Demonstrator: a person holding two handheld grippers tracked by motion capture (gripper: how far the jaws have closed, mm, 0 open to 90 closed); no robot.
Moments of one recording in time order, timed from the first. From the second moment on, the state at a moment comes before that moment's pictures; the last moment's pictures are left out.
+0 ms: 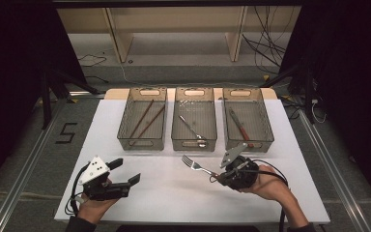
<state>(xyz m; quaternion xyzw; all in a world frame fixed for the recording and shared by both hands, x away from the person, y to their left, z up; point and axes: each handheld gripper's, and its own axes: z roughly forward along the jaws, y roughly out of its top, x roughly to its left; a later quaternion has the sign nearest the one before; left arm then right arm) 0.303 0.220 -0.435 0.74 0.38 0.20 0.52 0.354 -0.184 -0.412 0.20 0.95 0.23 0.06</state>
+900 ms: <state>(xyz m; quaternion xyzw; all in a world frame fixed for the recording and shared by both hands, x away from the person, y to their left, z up) 0.303 0.221 -0.435 0.74 0.38 0.20 0.52 0.422 -0.217 -0.361 0.36 0.88 0.28 0.14</state>
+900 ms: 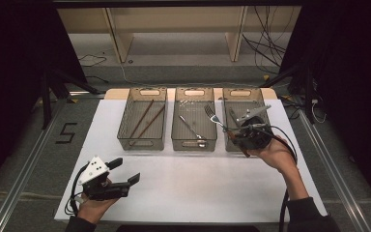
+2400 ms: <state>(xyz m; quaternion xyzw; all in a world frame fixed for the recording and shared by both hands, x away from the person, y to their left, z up) 0.304 0.221 -0.435 0.74 0.38 0.20 0.52 0.518 -0.268 -0.385 0.53 0.81 0.21 0.16</state>
